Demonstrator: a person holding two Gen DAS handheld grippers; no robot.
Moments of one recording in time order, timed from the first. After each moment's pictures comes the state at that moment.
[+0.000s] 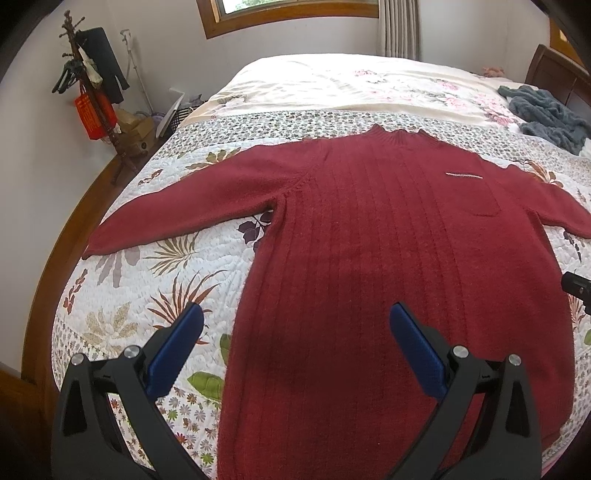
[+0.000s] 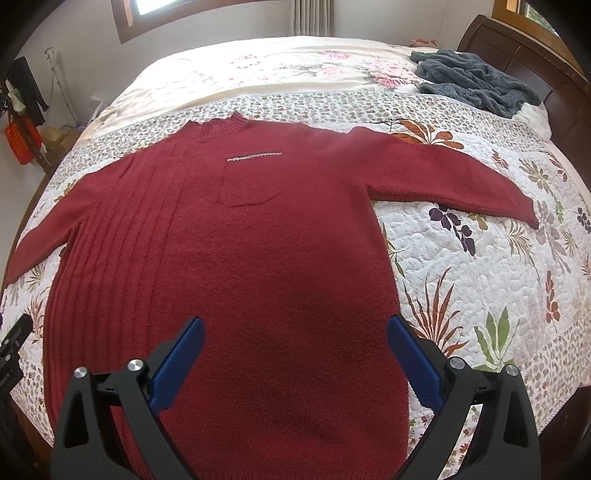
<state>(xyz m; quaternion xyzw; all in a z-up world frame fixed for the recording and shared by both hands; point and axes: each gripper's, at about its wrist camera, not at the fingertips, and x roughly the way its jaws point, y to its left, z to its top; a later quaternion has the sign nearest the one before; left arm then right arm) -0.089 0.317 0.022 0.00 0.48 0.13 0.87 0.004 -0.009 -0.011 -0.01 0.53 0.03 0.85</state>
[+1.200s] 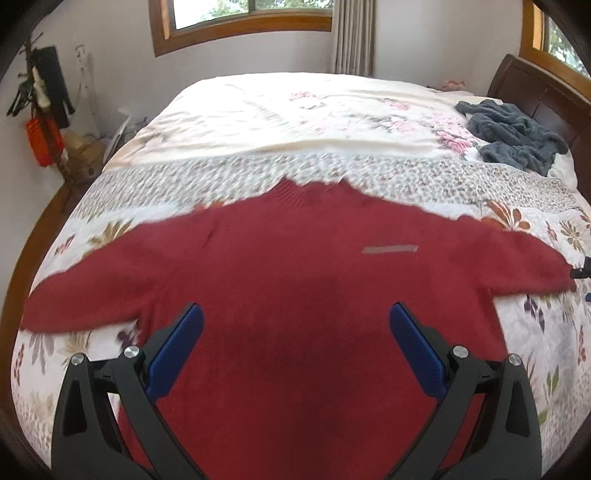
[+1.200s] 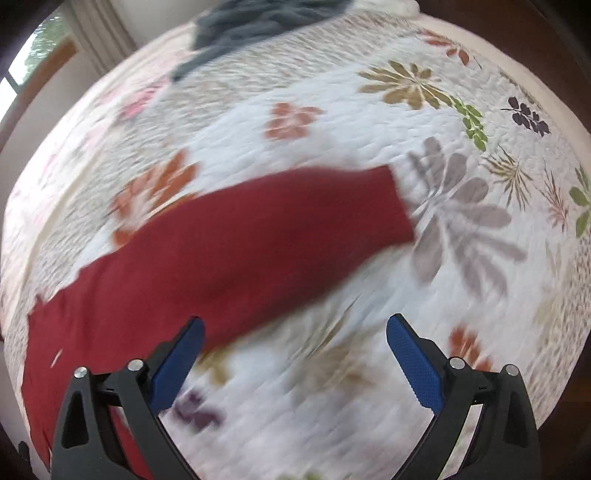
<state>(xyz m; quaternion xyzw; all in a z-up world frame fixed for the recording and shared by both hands) 0.078 0.203 0.029 -0.02 0.46 0.04 0.89 0.179 -0.370 -0.044 0.18 0.57 -0.19 0.78</state>
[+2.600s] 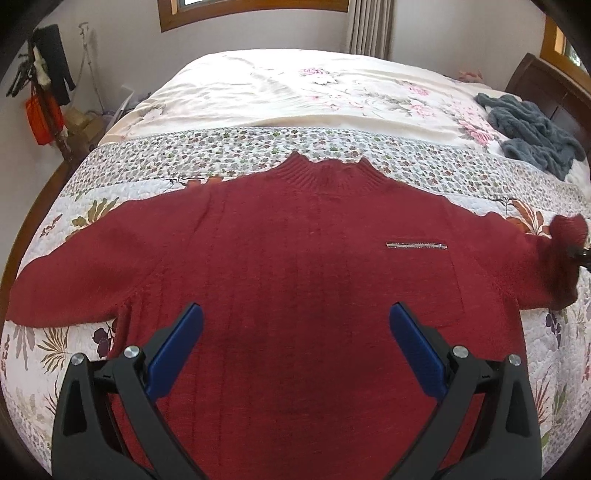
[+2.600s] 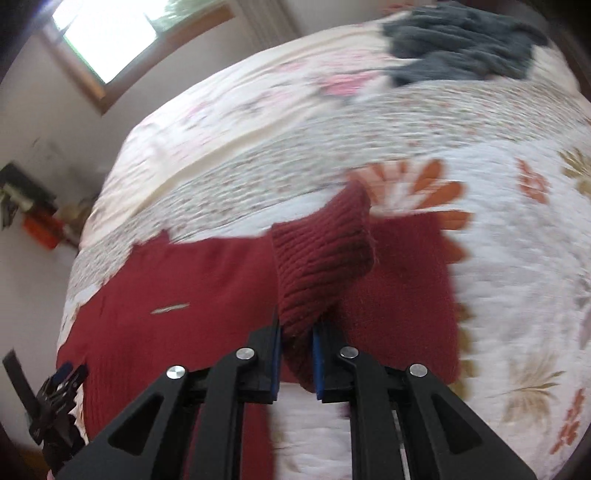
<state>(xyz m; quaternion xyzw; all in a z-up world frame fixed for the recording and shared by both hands) 0.096 0.236 -0.011 -0.05 0.50 0.05 0.86 0.223 -0.175 -0.021 0.14 0.52 0.10 0.84</state>
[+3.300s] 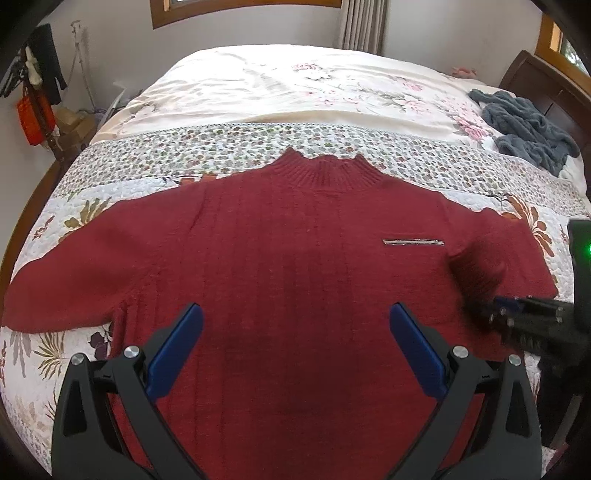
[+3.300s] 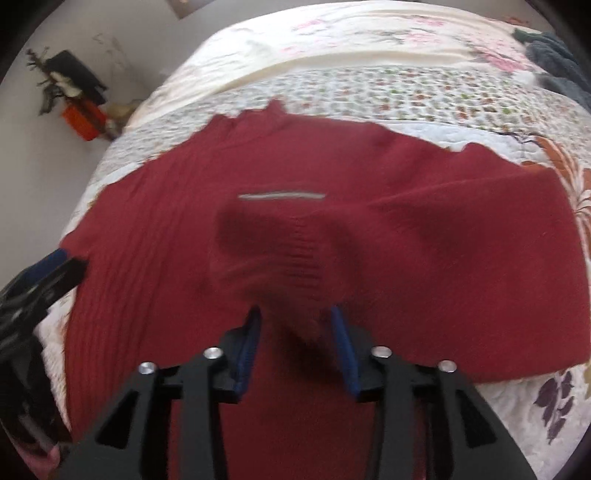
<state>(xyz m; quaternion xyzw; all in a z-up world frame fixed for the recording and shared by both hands) 0.101 0.232 -0.015 -0.05 0.51 0.03 0.86 0.183 -0.017 -0.086 0.03 0.57 0.24 0.78</state>
